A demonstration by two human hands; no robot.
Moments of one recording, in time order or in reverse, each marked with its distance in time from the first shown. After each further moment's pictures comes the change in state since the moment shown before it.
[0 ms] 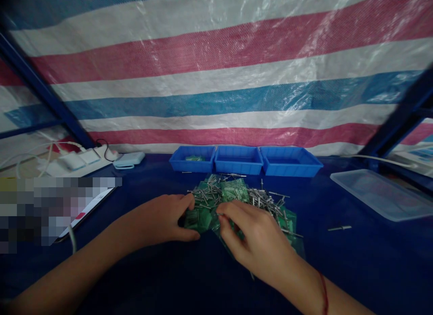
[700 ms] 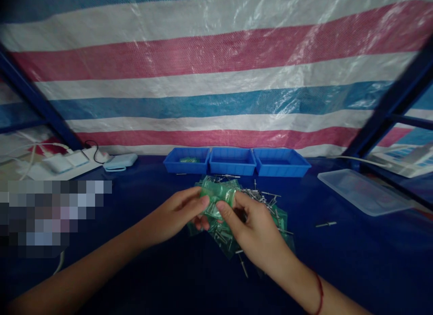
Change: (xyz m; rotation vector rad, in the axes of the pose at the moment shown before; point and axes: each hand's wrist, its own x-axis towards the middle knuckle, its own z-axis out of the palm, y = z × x) left_hand 0.023 0.026 0.015 -1.180 0.064 0.123; right_hand 0.005 -0.001 -0.001 0.381 0.025 0.411
